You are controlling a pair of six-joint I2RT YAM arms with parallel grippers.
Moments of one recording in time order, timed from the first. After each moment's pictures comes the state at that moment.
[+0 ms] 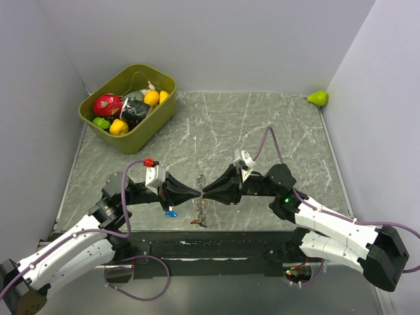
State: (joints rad) left arm -0.74 0.65 0.49 0.35 0.74 -0.23; right arm 0.82 0.93 0.53 0.57 -0.73 0.34
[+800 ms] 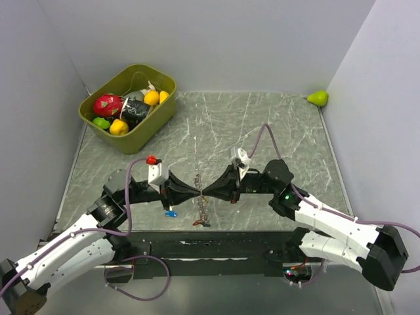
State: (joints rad) left arm -0.75 0.66 0.52 0.25 0.70 -0.21; right arm 0.81 0.94 0.58 0.48 -0.75 0.31
